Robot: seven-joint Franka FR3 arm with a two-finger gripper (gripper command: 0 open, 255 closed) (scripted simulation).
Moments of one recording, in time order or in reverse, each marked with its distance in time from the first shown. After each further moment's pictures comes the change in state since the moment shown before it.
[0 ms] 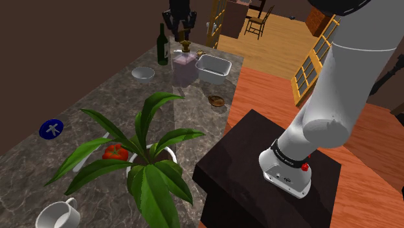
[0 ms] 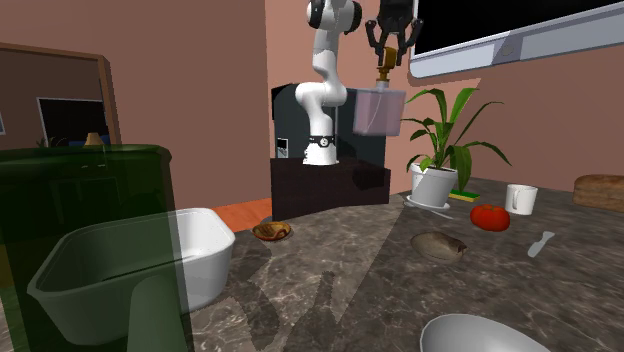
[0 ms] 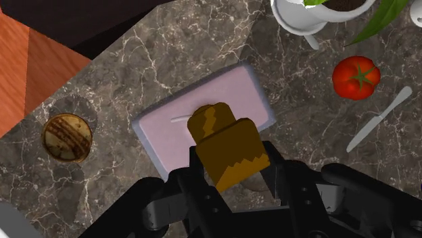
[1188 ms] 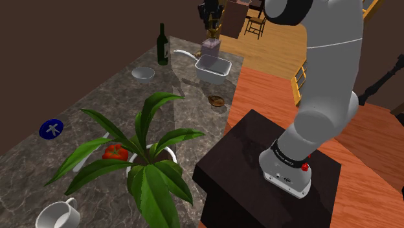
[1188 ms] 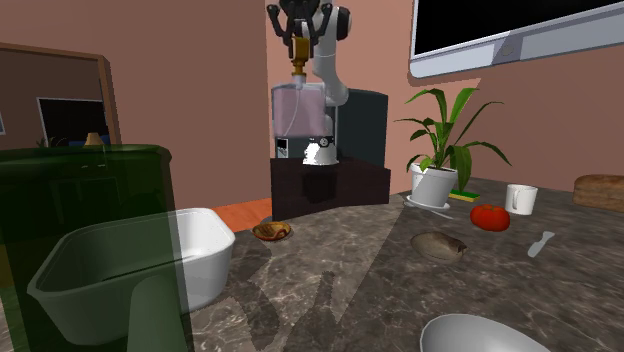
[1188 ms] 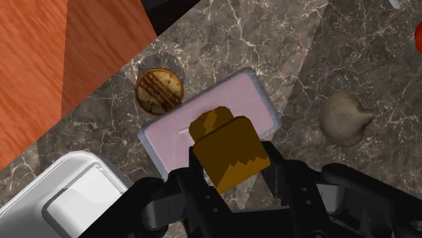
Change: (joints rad) arm -0.281 0.300 -0.120 0.444 -0.016 -0.160 -0.372
